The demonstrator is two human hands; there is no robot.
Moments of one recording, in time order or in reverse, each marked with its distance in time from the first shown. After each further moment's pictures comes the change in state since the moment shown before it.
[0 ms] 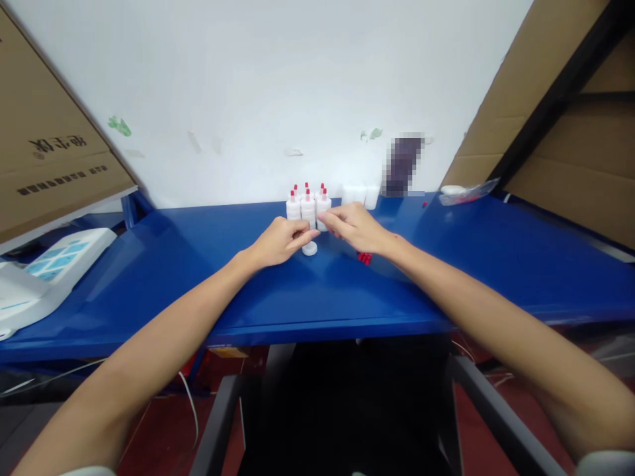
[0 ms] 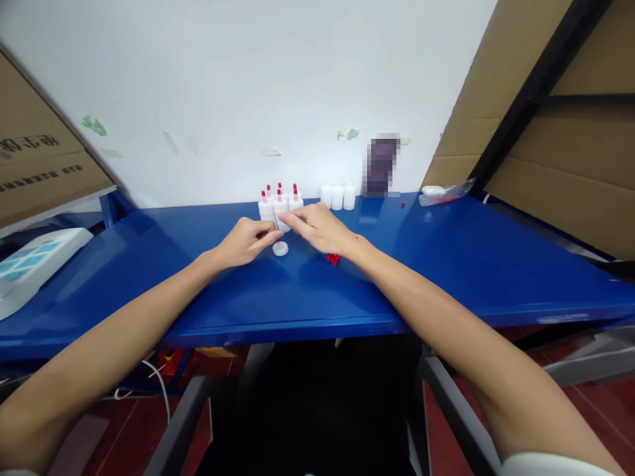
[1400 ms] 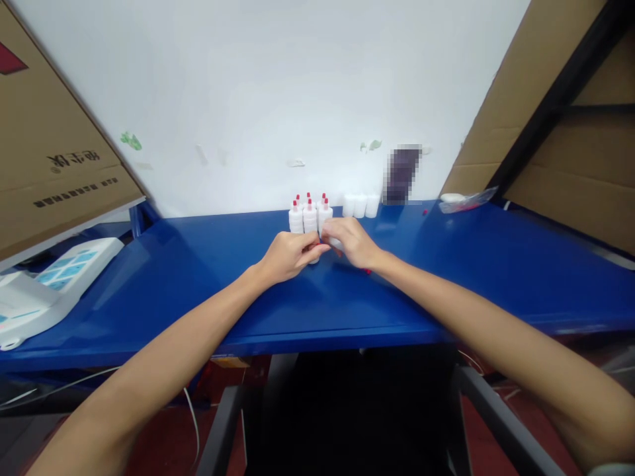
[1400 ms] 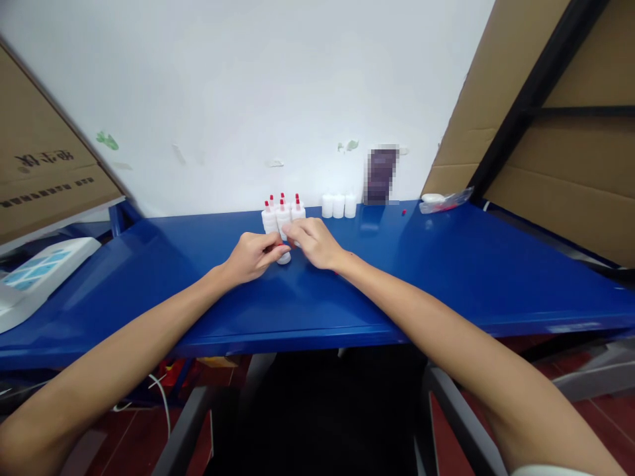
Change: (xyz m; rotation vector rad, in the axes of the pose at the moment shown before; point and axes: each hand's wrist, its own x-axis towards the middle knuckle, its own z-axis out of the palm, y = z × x) left_hand -0.002 0.017 0.012 0.073 0.144 0.152; right_hand -0.003 -0.009 0.017 0.309 0.110 0.020
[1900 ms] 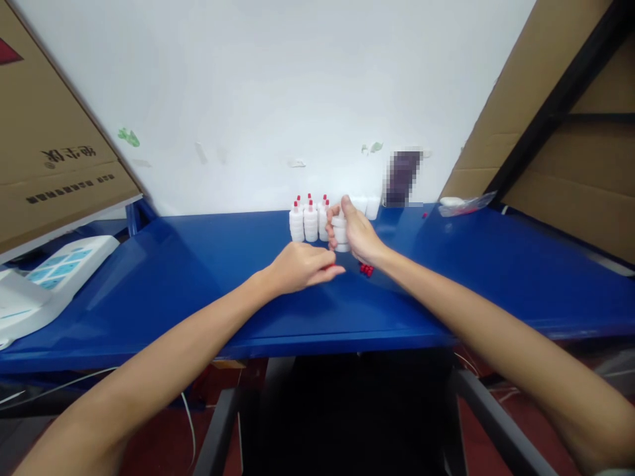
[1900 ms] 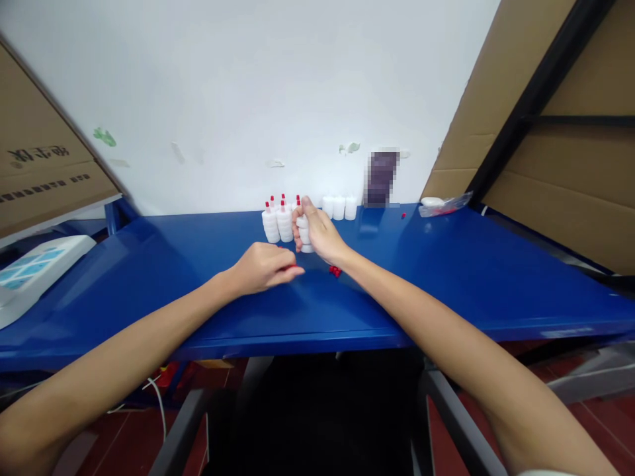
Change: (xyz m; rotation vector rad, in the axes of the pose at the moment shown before) left_hand 0.001 0.014 0.011 0.269 -0.045 0.330; right_hand 0.014 0.012 0.004 0.532 0.160 0.202
